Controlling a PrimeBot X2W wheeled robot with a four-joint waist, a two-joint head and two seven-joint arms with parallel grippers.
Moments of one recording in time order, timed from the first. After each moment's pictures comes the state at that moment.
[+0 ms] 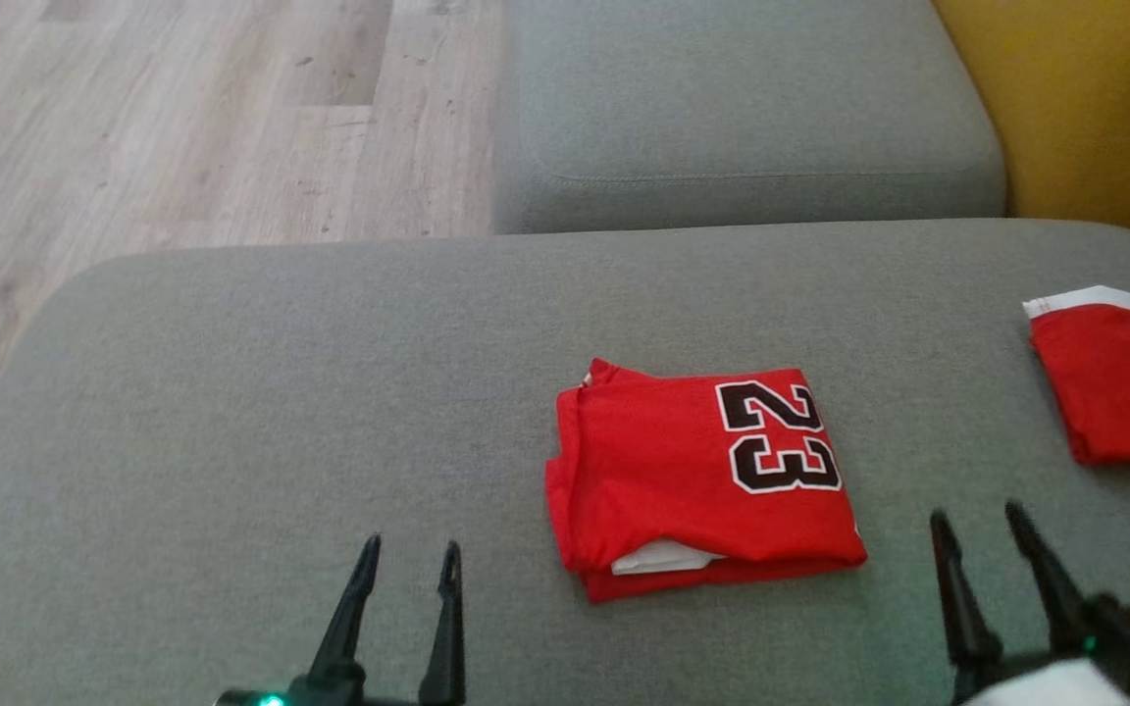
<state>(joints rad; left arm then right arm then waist) 0.15 0.07 -0.40 0.09 -0.19 0.15 -0.25 0.17 -0.19 0.08 0.17 0.26 0.12 -0.25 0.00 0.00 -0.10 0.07</state>
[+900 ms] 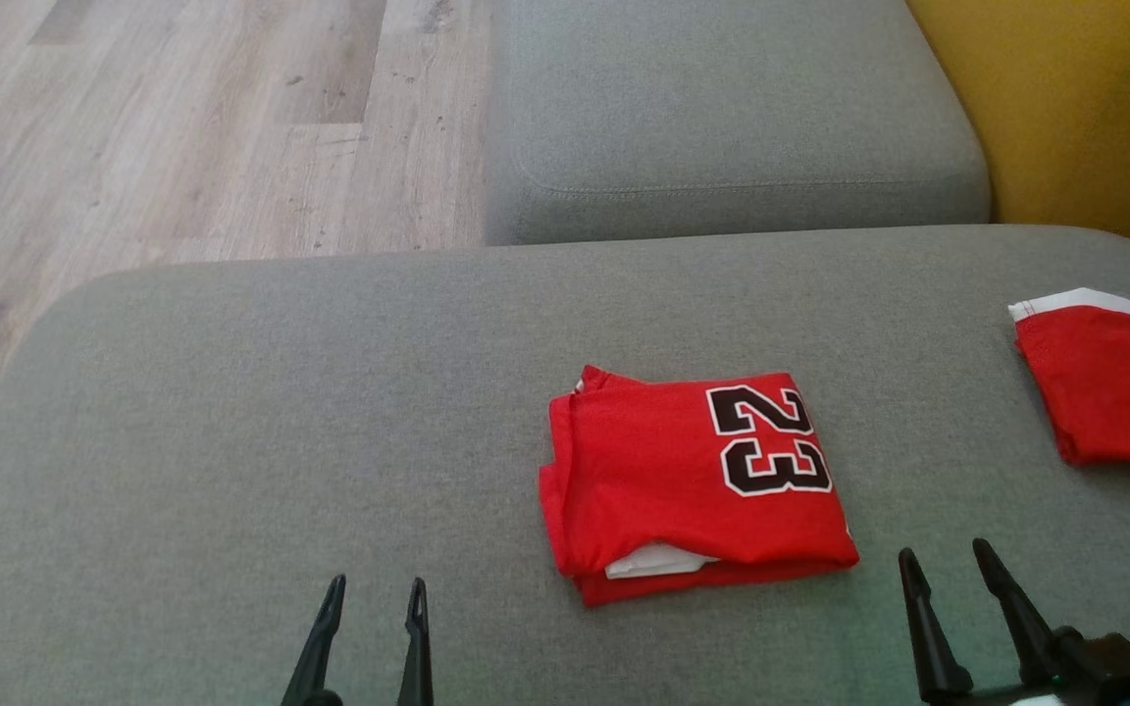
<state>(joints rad) 0.22 0.07 -0.32 0.13 -0.12 0.15 -0.25 0.24 -0.14 0.09 0.15 0.19 0.12 -0.25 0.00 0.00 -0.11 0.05</state>
